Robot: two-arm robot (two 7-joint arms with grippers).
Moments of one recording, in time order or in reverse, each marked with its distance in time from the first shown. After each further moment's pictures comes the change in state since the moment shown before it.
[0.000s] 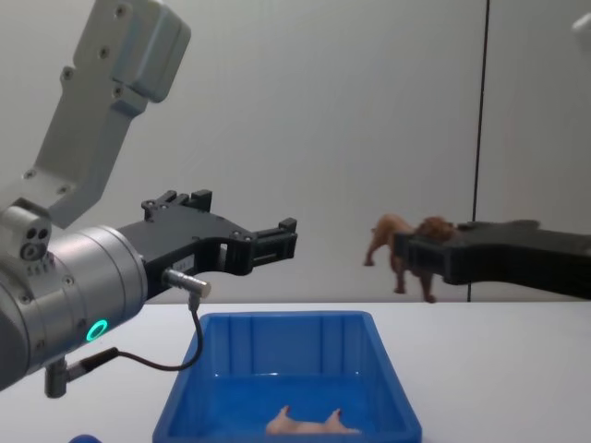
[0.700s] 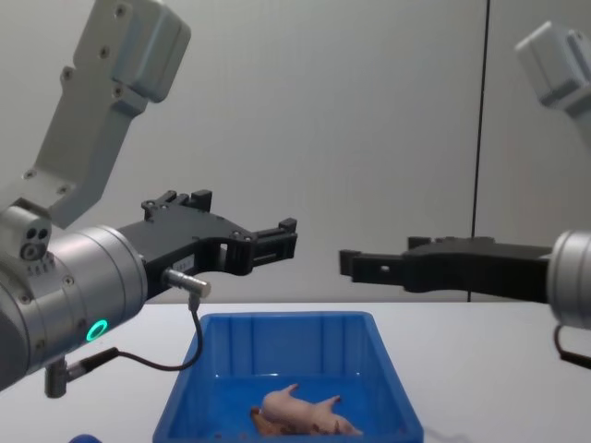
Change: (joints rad) left arm 0.000 0.000 0.000 0.000 0.000 0.000 0.000; right arm 0.073 -0.053 -0.022 0.086 0.022 0.071 0.045
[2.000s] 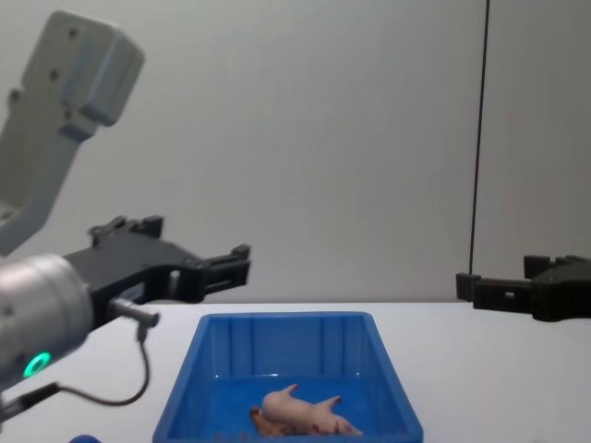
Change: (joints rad) left arm 0.079 0.063 -0.020 -0.069 -0.029 0.041 0.081; right arm -0.133 0.154 0.088 -0.097 0.068 -0.044 -0.036
